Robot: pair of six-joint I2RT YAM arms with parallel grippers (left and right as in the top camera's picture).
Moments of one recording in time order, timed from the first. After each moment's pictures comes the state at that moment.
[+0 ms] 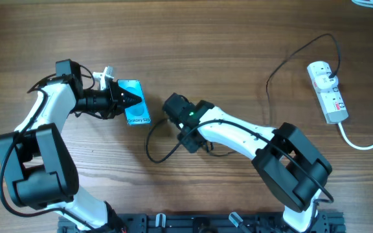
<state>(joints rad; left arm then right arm) 0.20 1.82 1.13 -0.84 1.02 -0.12 0.83 1.97 1.24 -0.79 0.07 0.08</state>
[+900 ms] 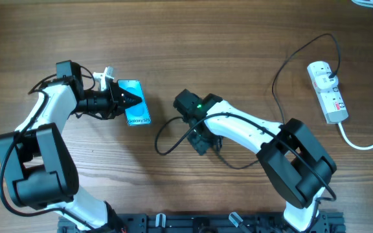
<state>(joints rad) 0.20 1.82 1.11 -0.80 1.02 -0.12 0.77 1.96 1.24 -0.88 0.05 0.08</state>
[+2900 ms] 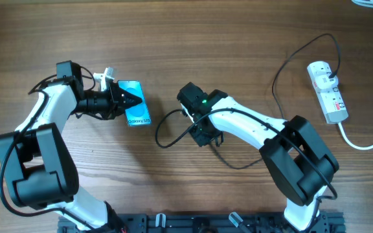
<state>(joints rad) 0.20 1.82 1.11 -0.81 1.02 -0.12 0.72 1.96 1.24 -0.83 -0.01 0.08</state>
